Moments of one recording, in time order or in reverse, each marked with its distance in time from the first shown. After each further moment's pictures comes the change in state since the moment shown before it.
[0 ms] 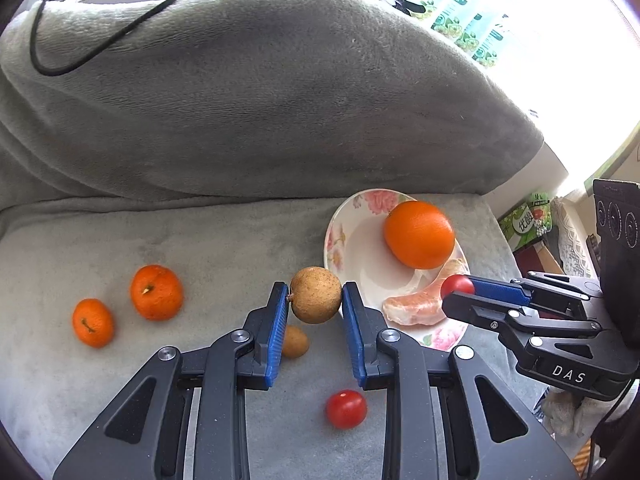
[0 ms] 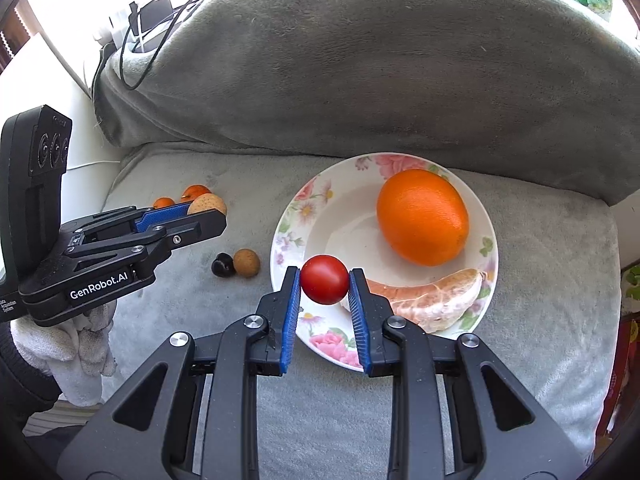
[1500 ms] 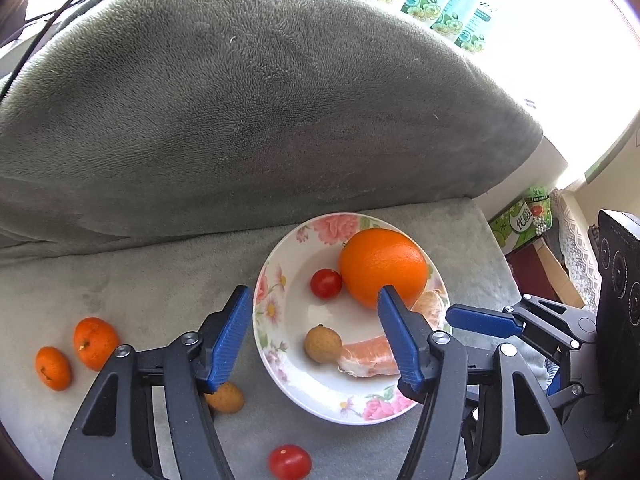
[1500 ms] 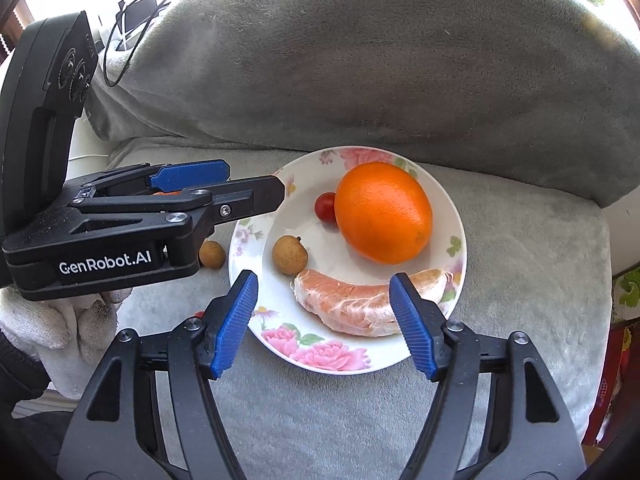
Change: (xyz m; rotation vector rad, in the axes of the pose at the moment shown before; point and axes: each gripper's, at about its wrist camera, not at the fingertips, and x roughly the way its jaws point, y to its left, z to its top) left arm 0.030 -0.042 0.028 0.046 0.017 -0.002; right arm 0.006 -0.022 -0.007 -0.027 -0.006 -0.022
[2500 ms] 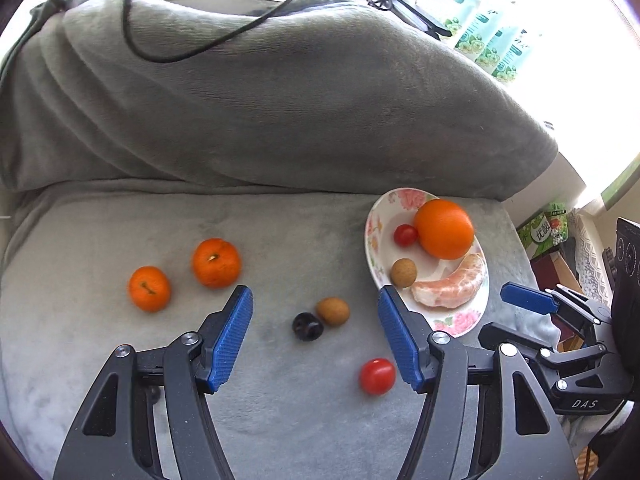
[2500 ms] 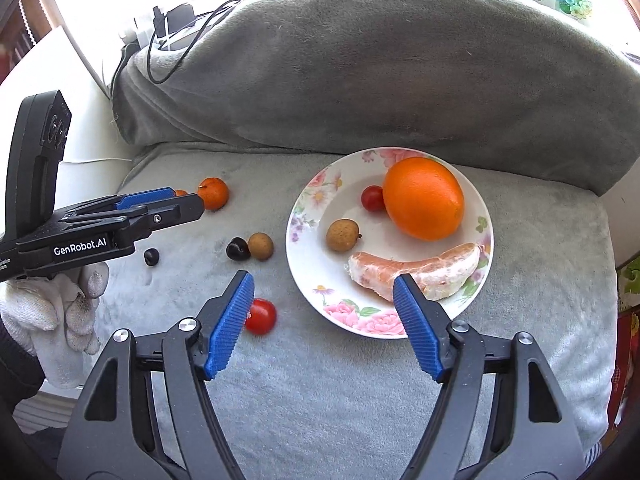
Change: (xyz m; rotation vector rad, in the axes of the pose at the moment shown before) left arm -0.065 0.065 -0.054 -0.101 -0.041 0.101; right arm -0.023 0.043 -0.027 -0.003 -0.074 0.017
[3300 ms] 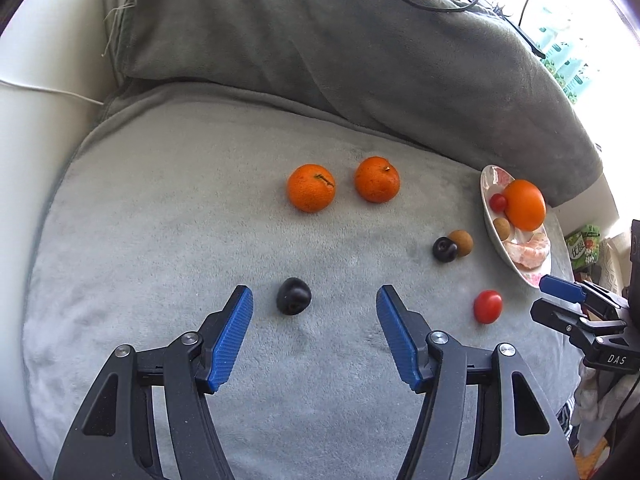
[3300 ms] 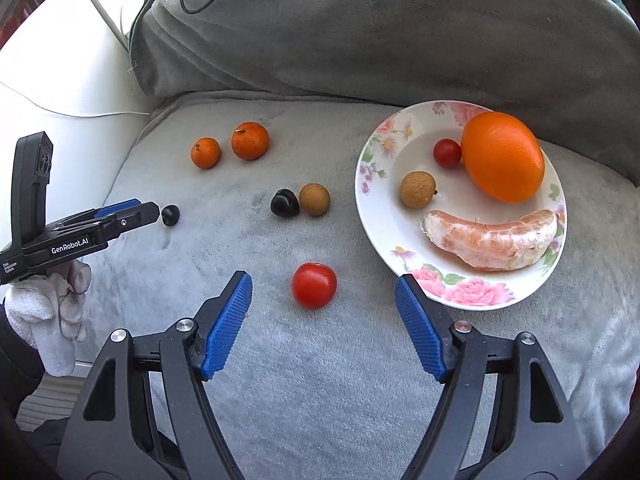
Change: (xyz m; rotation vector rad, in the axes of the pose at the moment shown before) left arm -0.023 0.098 -0.065 -0.171 0.028 0.107; right arm 0.035 0.046 -0.017 -0.051 0.104 0.049
